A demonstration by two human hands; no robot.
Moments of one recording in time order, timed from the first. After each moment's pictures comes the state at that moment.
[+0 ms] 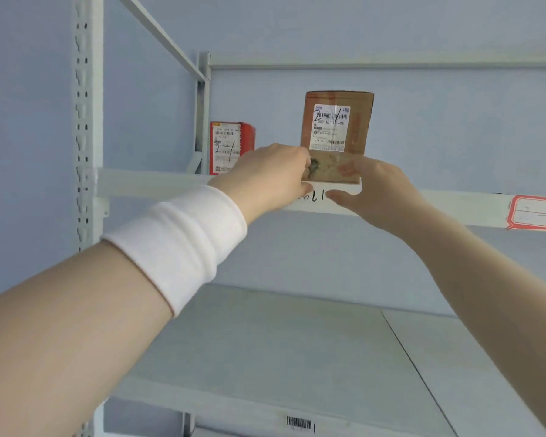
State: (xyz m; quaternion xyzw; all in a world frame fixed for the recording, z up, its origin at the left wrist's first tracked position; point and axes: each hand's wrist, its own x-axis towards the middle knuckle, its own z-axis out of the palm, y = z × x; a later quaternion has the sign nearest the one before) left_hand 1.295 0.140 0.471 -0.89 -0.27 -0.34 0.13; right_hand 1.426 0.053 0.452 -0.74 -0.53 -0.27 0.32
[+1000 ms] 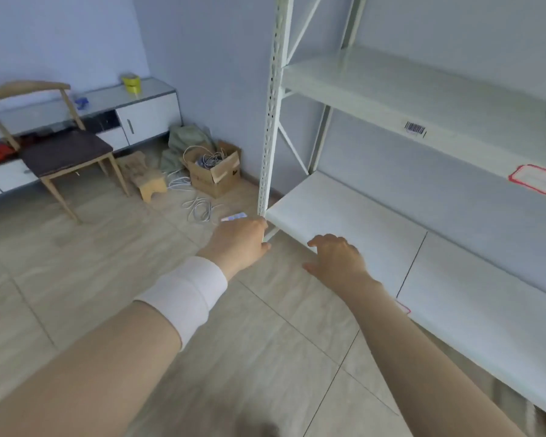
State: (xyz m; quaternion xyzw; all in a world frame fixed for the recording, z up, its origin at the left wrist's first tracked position) left_hand 1.022 -0.141 0.047 -0.80 -0.58 0.00 -0.12; right_hand 1.191 -0.176 0.038 -0.71 -0.69 0.13 -0.03
